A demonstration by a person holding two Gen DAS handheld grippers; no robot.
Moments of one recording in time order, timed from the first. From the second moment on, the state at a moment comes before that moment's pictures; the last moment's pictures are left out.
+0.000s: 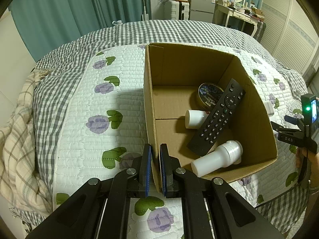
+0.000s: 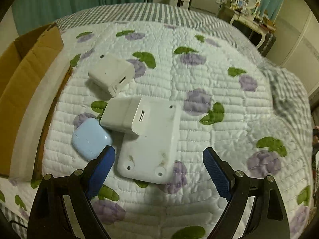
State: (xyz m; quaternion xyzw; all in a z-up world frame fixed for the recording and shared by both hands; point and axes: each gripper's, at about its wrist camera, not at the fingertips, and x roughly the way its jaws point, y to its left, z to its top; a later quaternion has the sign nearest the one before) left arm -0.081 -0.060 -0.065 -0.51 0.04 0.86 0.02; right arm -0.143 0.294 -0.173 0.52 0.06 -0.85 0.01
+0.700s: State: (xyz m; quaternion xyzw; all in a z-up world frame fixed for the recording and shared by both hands) left arm -0.080 -0.063 -0.068 -0.51 0.04 0.86 0.02; right arm -0.170 0.292 -0.198 0.54 0.04 -0.84 0.00
